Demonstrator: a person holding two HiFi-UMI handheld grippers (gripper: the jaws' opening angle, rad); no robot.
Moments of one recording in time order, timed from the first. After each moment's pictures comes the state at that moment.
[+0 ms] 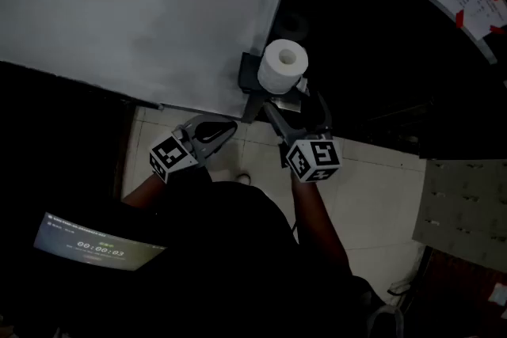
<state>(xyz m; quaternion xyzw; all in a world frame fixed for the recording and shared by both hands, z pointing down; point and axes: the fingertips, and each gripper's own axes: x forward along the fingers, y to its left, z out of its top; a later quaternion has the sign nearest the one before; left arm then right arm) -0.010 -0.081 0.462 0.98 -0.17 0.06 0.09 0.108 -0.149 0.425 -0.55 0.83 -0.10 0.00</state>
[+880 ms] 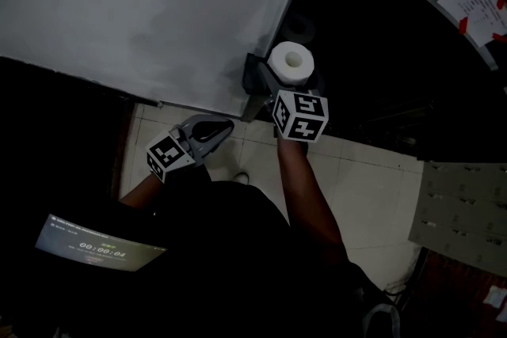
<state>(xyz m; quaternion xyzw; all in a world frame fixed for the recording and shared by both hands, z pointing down) -0.024 -0.087 0.468 0.98 -0.19 0.05 0.10 0.087 -0.235 0.424 -0.59 0.79 -0.11 -0.09</state>
